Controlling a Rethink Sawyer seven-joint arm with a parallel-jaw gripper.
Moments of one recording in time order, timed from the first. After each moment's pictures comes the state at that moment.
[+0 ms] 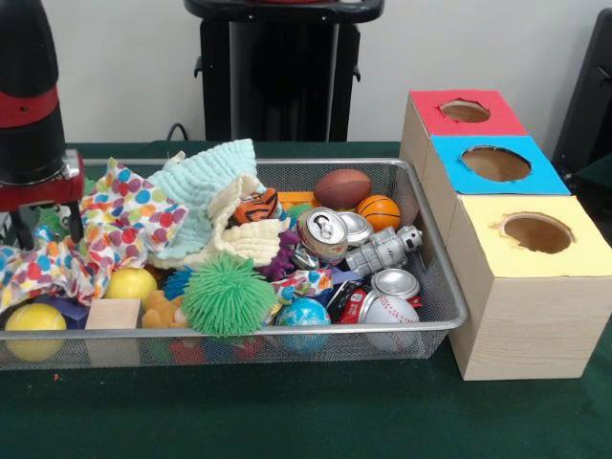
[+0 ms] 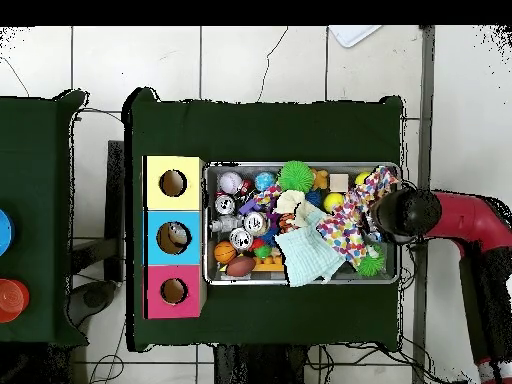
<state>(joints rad) -0.96 -0.43 0.58 1.34 -0.82 0.99 1.29</state>
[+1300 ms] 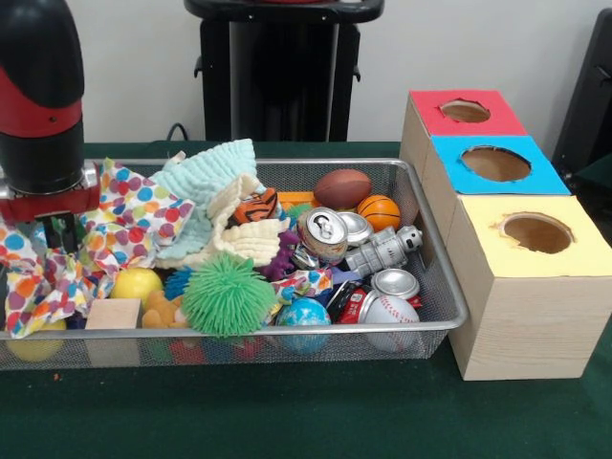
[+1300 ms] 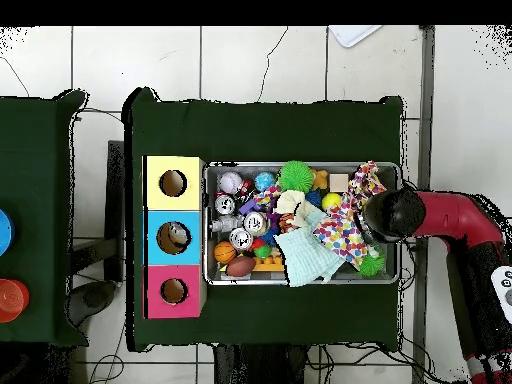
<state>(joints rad) -0.91 -0.43 0.55 1.35 -0.84 0.94 1.29</state>
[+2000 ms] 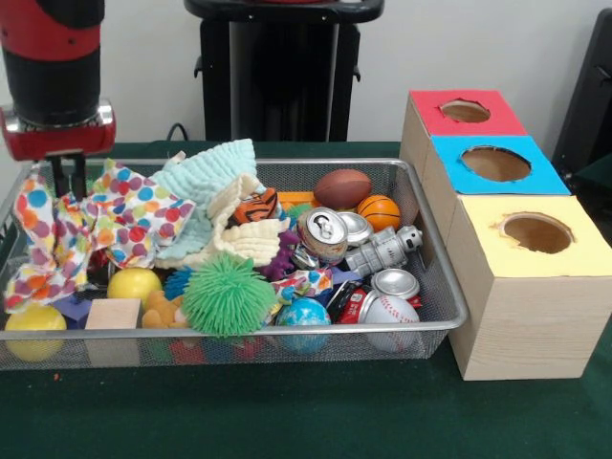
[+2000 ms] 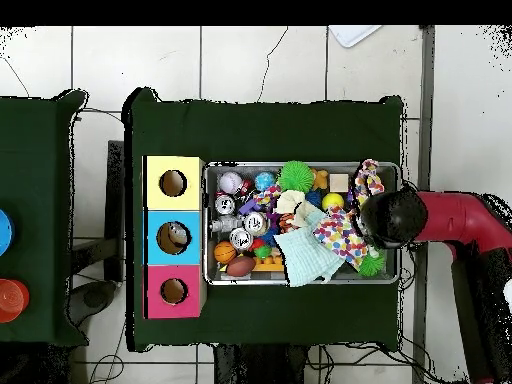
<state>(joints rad) -0.87 -0.61 0.53 1.48 -0.75 0.96 1.29</state>
